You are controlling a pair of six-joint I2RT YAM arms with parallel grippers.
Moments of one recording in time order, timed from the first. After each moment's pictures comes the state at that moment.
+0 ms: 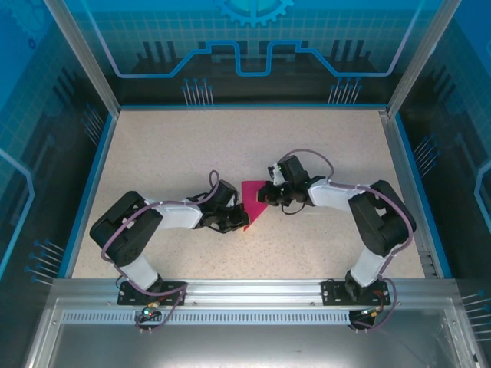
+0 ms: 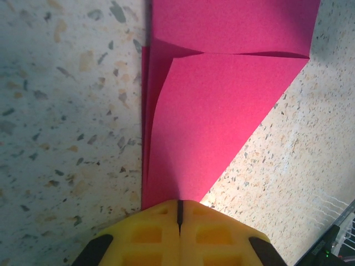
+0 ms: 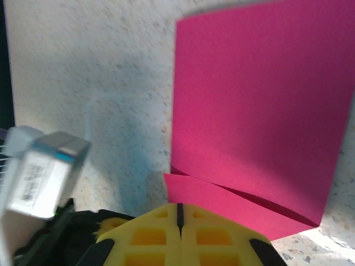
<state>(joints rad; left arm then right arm) -0.65 1.67 0.69 0.00 0.38 -1.00 0.54 1.74 0.90 -0.09 -0.49 0.71</state>
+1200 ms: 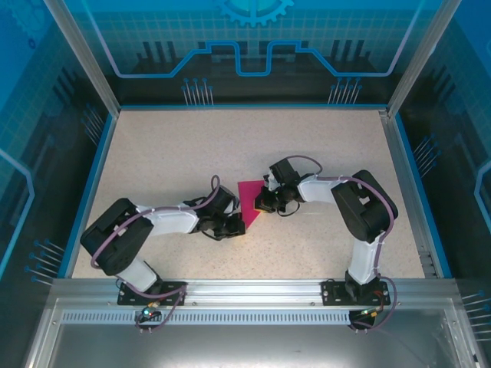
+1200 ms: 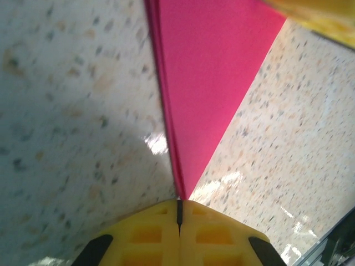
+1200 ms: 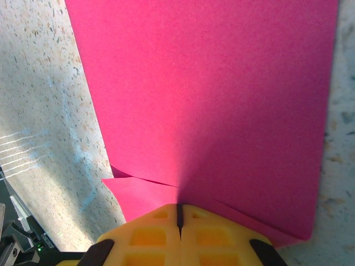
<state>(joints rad) -0.68 1.57 0.65 -0.16 0.38 -0.86 0.55 1.89 0.99 -0.20 -0.53 0.75</state>
